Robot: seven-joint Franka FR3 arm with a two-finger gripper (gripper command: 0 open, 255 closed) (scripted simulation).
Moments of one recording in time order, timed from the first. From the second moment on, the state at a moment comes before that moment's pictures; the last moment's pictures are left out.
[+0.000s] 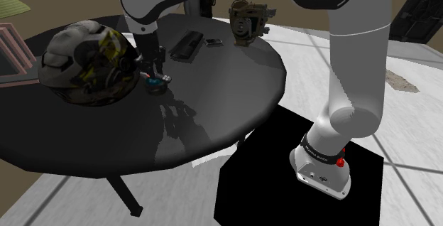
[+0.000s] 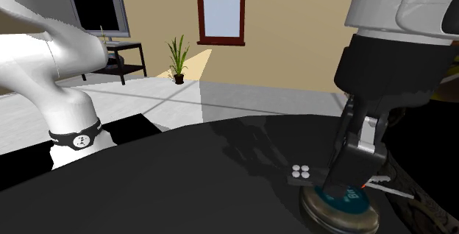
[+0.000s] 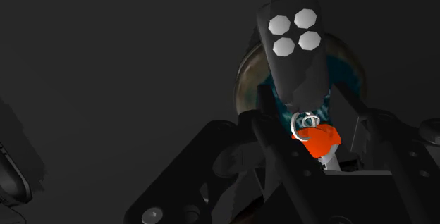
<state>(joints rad) 0.10 0.44 0.29 -1.55 -0.12 1.89 0.16</state>
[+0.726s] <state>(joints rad) 0.10 0.44 0.29 -1.56 -0.12 1.90 0.16</state>
